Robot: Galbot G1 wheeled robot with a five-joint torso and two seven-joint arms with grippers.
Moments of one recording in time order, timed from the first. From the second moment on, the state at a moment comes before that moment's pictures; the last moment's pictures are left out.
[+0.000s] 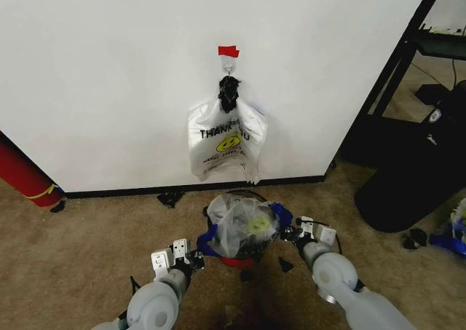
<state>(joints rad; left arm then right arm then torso) 1.26 -0.83 0.09 -2.16 -1.17 0.26 -0.76 -1.22 0.99 0.13 1.83 0.99 -0.30 0.42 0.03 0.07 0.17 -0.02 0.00</state>
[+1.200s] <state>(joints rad) 1.09 -0.57 -0.03 -2.24 -1.14 0.29 -0.43 -1.57 0.97 0.38 2.18 0.60 0.03 0.21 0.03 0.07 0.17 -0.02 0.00</state>
